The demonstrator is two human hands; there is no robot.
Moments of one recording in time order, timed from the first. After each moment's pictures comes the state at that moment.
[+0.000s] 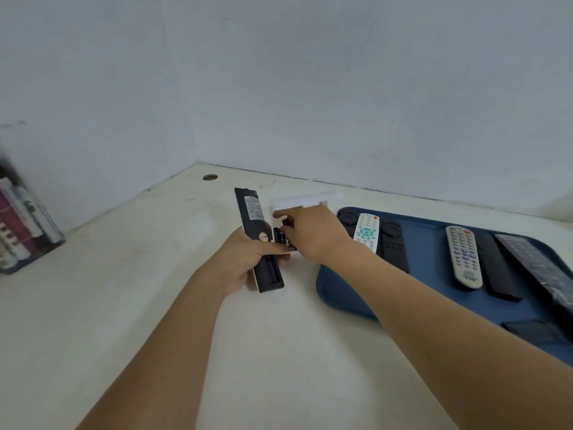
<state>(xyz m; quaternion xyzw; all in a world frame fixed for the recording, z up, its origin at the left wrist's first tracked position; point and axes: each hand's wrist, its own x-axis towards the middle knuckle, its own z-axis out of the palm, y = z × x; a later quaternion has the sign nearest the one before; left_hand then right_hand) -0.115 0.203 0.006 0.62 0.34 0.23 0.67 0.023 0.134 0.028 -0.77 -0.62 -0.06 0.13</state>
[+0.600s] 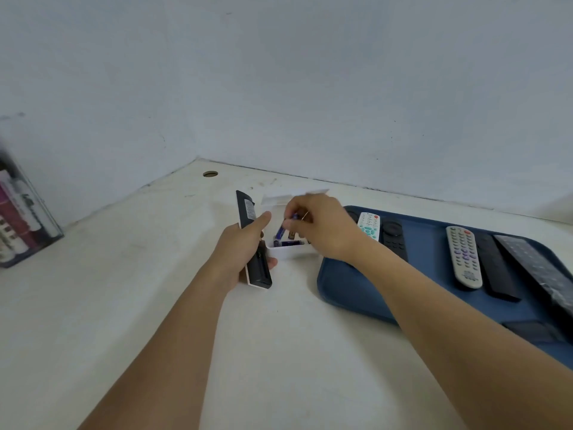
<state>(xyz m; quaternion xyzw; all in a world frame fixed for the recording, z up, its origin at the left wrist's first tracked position) -0.110 0.212 0.004 0.54 0.45 0.26 0.66 0.024 0.111 0.040 -0.71 -0.59 0.12 0.38</state>
